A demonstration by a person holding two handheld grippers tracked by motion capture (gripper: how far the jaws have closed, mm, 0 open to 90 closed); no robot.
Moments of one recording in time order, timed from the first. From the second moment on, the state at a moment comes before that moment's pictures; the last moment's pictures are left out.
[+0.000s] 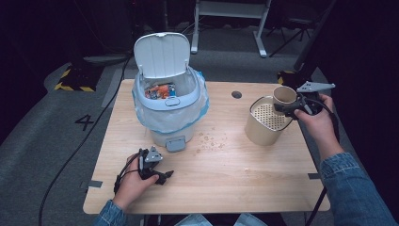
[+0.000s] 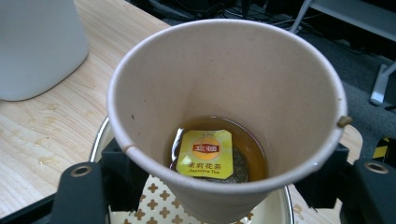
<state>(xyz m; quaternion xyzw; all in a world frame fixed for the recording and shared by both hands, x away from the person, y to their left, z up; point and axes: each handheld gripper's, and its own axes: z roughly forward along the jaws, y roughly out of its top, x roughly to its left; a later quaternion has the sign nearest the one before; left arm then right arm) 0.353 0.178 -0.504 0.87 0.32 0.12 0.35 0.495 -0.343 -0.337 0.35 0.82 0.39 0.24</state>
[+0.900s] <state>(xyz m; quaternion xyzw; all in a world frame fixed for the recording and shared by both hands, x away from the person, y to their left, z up) 0.350 0.178 -0.504 0.87 0.32 0.12 0.35 0.493 -0.345 -0.342 0.18 0.85 0.24 0.43</state>
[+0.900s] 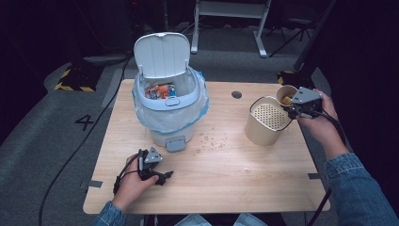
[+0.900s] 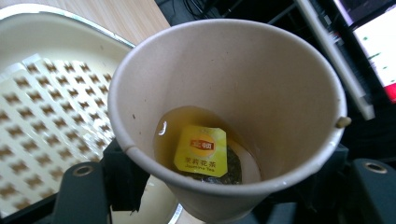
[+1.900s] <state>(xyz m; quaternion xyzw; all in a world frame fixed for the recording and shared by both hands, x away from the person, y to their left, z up) 0.350 0.178 -0.504 0.87 0.32 0.12 0.35 0.468 -0.286 -0.376 -0.23 0.70 -0.24 0.63</state>
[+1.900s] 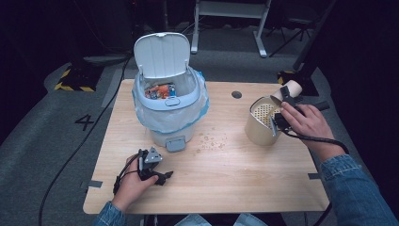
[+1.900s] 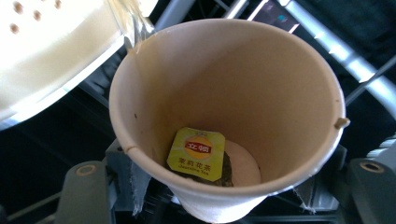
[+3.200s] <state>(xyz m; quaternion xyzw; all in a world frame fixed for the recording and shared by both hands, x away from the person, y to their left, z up) 0.350 0.178 -0.504 0.87 0.32 0.12 0.35 0.468 -0.278 -0.376 -0.37 0.54 -0.44 0.62</state>
